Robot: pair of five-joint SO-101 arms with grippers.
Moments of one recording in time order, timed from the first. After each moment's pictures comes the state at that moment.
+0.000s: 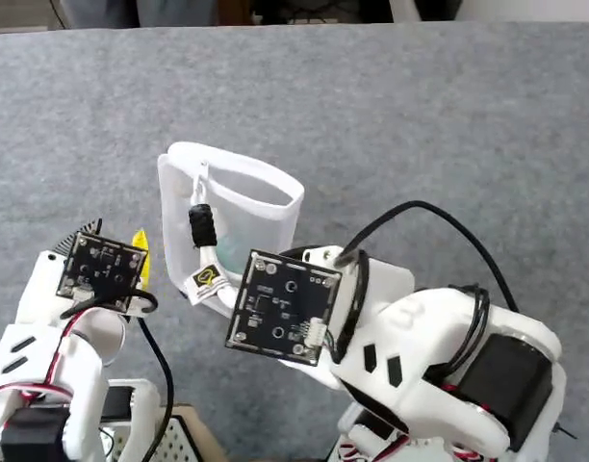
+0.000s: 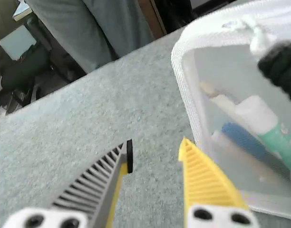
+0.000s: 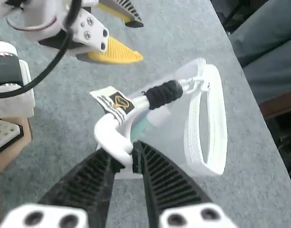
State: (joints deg) left arm -8.3 -87.1 48.1 73.8 -28.3; right arm -50.1 -44.9 -8.3 100.9 29.8
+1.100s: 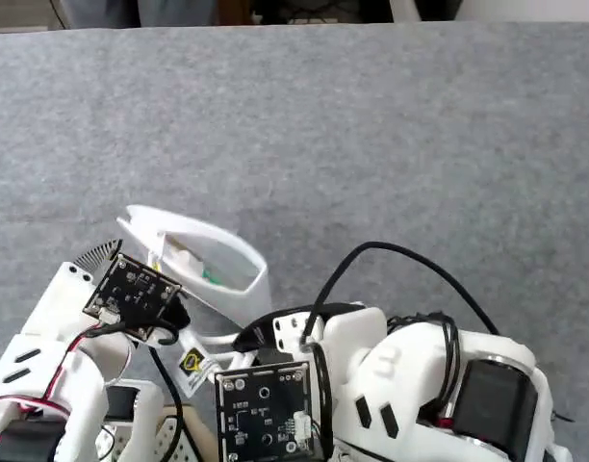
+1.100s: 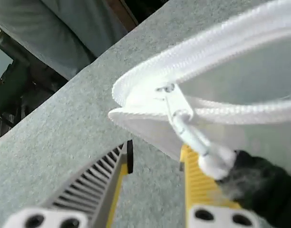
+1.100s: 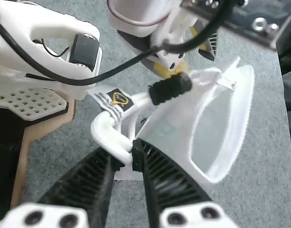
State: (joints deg) left arm -1.8 -87.3 43.0 82.9 -36.4; right arm -65.5 -51.0 1.8 101.1 34.4
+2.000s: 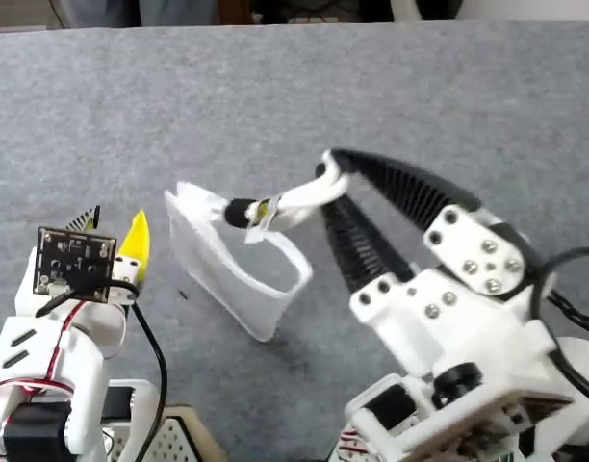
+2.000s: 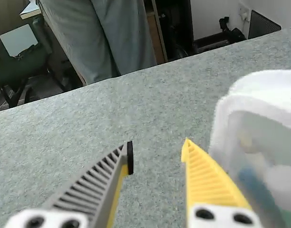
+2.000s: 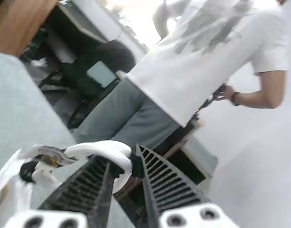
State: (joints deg) left arm -6.7 -87.3 48.4 67.6 -17.3; right arm -31.9 -51.5 -17.7 74.2 41.4
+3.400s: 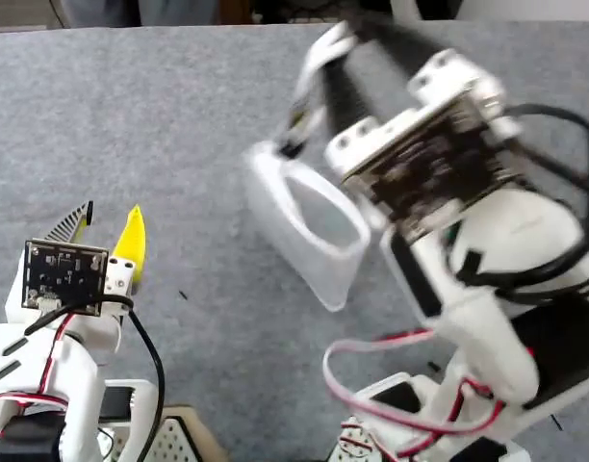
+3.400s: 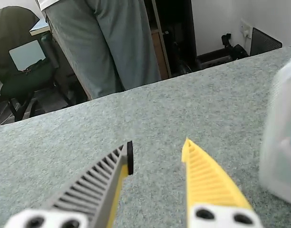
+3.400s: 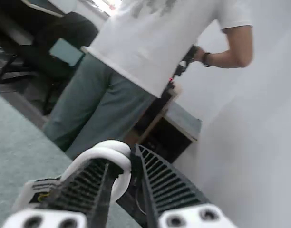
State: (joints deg) left arm -6.7 -87.3 45.1 67.6 -17.3; right arm -25.4 -24.6 -44.7 79.5 34.9
